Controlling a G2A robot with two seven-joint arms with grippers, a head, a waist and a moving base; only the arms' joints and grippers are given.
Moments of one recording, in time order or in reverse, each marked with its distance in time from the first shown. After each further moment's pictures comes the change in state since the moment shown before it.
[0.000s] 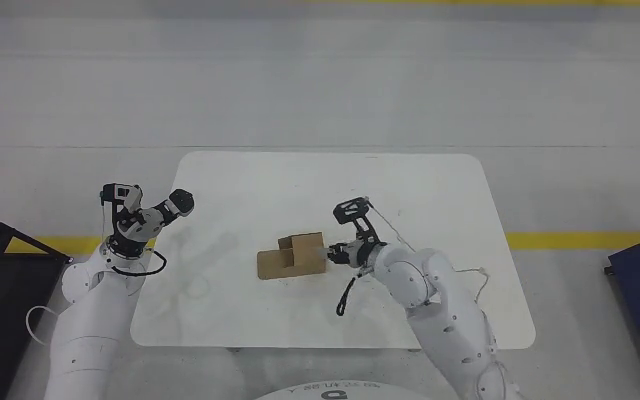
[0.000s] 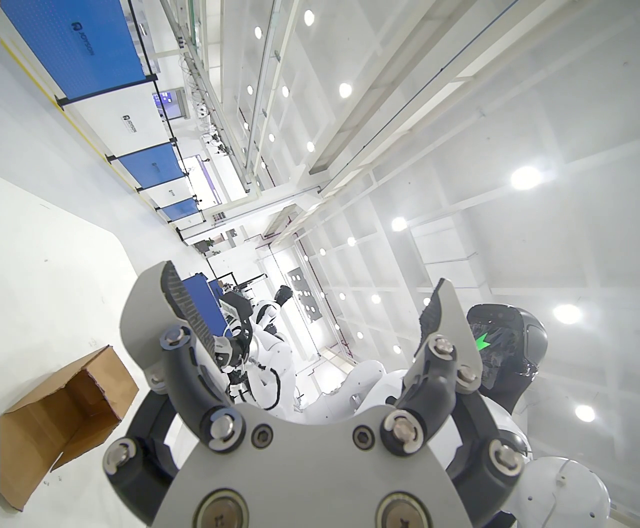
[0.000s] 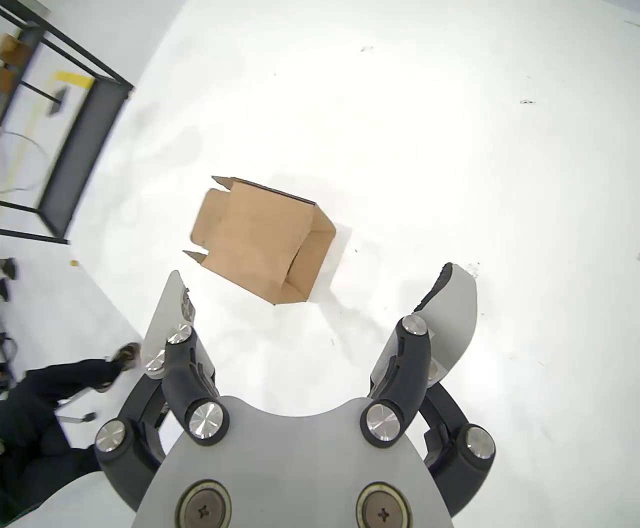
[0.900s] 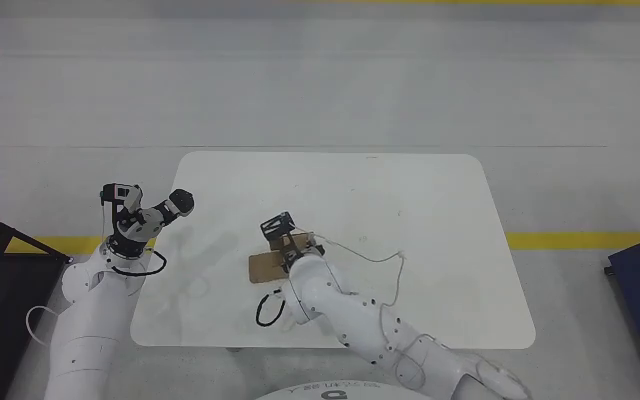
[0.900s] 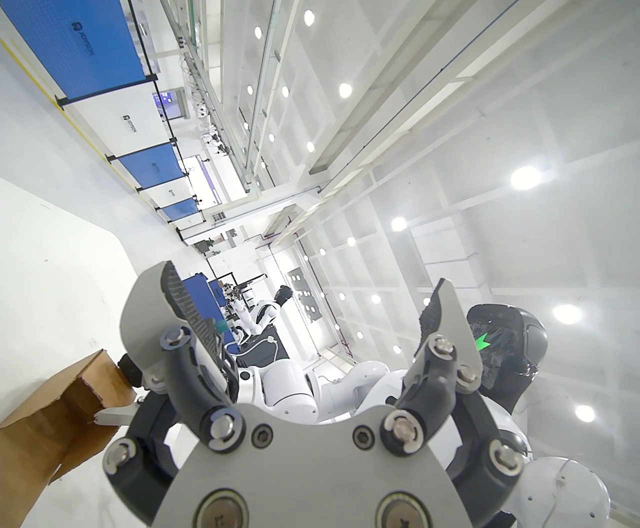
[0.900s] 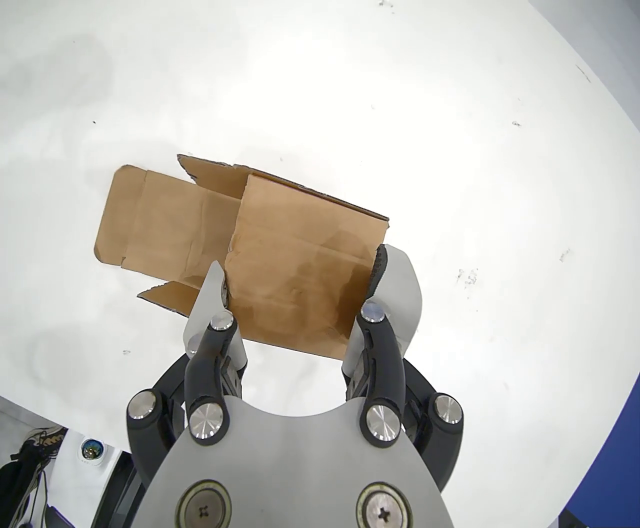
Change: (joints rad) left arm 0.000 0.000 0.000 0.000 0.000 0.000 0.000; right arm 0.277 -0.145 -0.486 0.246 -0.440 0.416 0.197
